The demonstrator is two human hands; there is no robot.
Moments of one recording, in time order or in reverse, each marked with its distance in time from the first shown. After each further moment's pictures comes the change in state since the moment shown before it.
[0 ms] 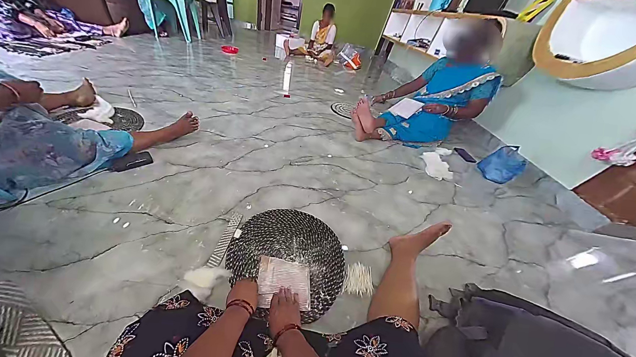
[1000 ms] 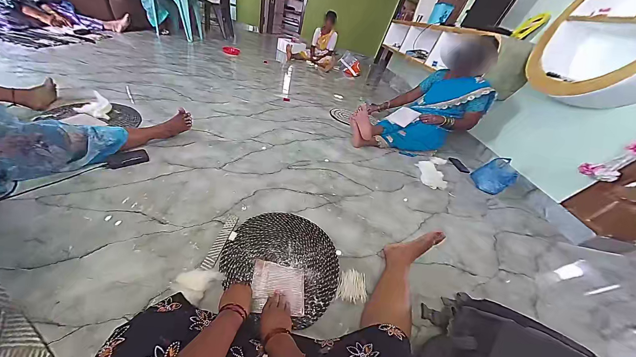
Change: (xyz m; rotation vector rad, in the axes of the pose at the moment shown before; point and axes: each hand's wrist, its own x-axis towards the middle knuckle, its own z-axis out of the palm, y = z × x) left_hand -0.002 0.002 0.001 0.009 0.000 -0.012; right_hand 0.005 -0.010 0.001 0.013 -0.065 0.099
